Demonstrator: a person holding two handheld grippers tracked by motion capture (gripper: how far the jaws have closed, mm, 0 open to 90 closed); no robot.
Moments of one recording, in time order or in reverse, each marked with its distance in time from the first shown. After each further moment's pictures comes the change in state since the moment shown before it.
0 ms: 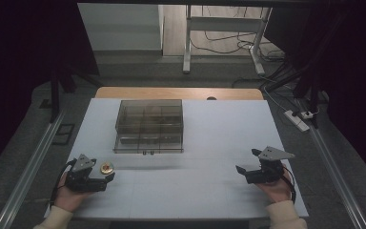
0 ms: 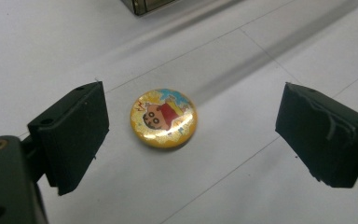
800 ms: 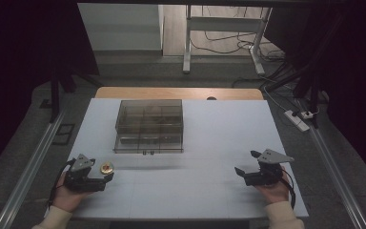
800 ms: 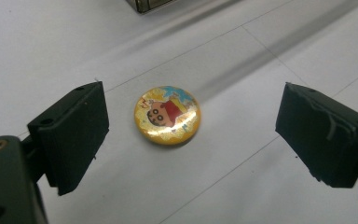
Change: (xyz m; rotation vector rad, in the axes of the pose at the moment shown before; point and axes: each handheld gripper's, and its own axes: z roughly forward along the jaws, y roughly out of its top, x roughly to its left) left arm 0.002 0.000 -0.002 0.007 0.001 0.000; right arm 0.005 -0.007 0.002 -0.027 -0.006 0.001
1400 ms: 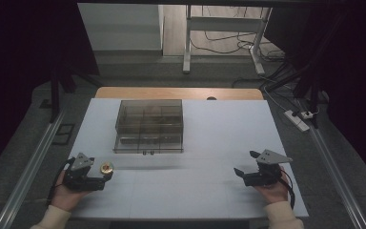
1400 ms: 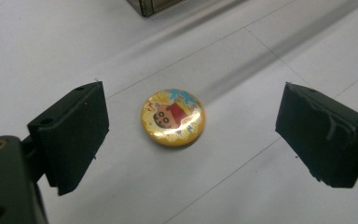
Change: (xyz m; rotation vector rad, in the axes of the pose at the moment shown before) left arm 0.000 0.006 -0.005 0.010 0.018 0.022; right arm 0.001 -0.001 0.002 0.009 0.001 -0.017
